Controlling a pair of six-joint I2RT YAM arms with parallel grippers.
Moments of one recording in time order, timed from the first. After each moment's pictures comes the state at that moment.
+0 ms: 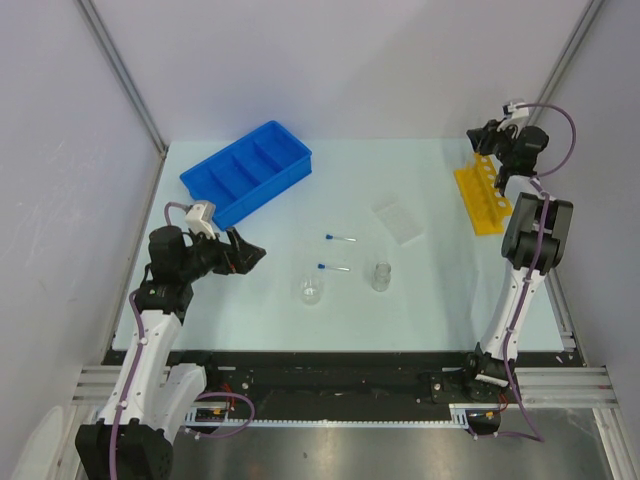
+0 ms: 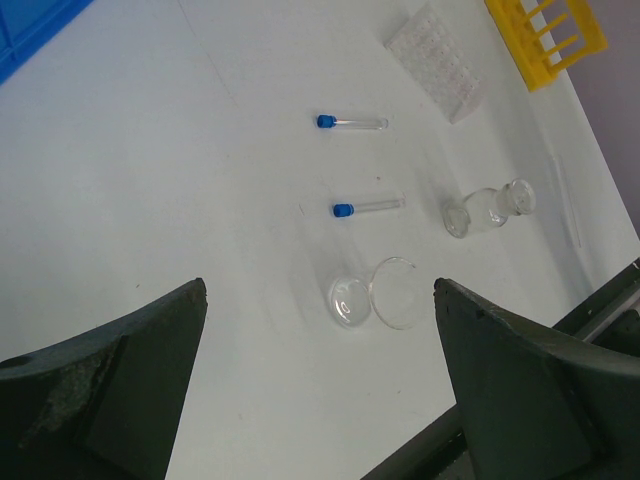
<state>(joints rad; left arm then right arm) 0.02 0.77 0.62 -0.29 0.59 -0.27 -0.27 2.34 1.76 0.58 -0.65 0.10</state>
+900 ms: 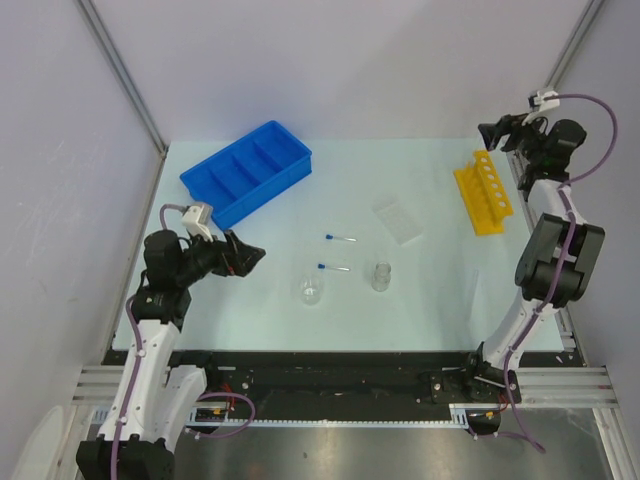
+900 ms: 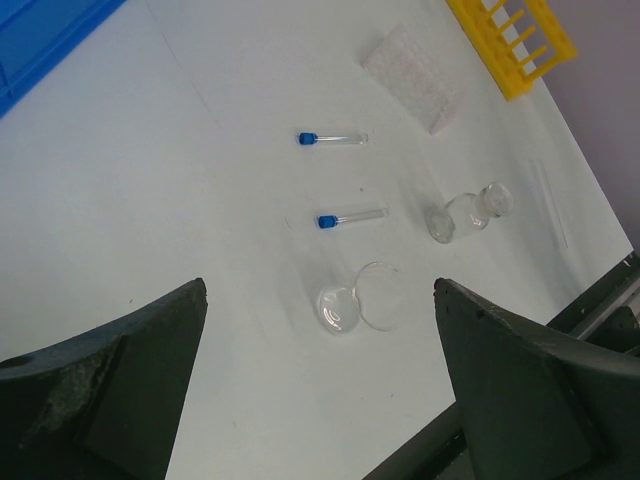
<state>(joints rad) 0.02 0.72 0.62 -0.29 0.61 -0.27 -0.32 1.99 1.51 0.53 -0.71 0.03</state>
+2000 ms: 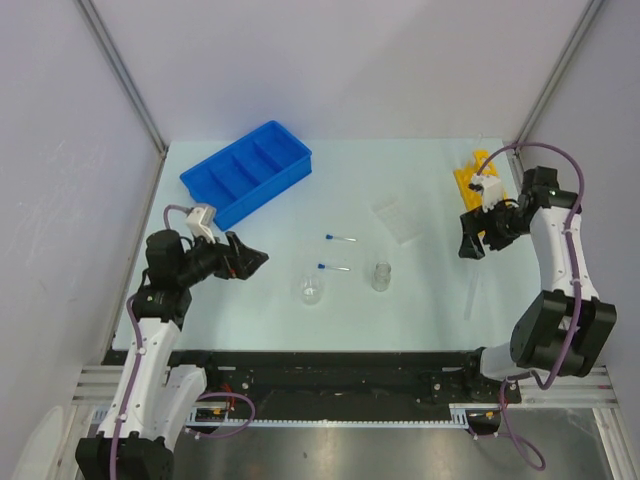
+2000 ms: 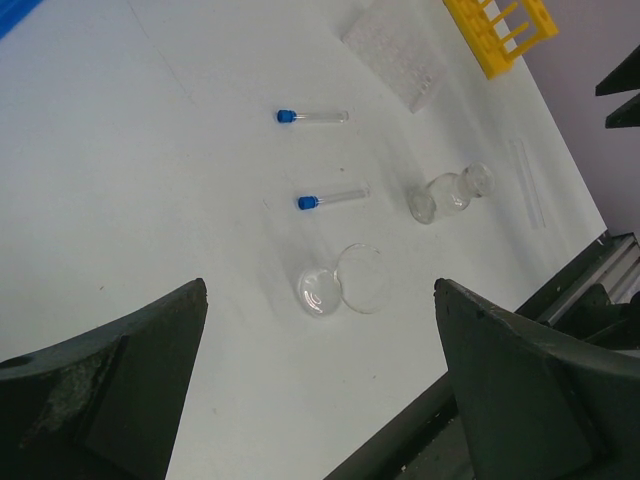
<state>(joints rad) 0.01 0.71 0.62 -0.32 0.66 -0.28 -0.25 1.40 1.28 -1.09 -0.56 -0.71</state>
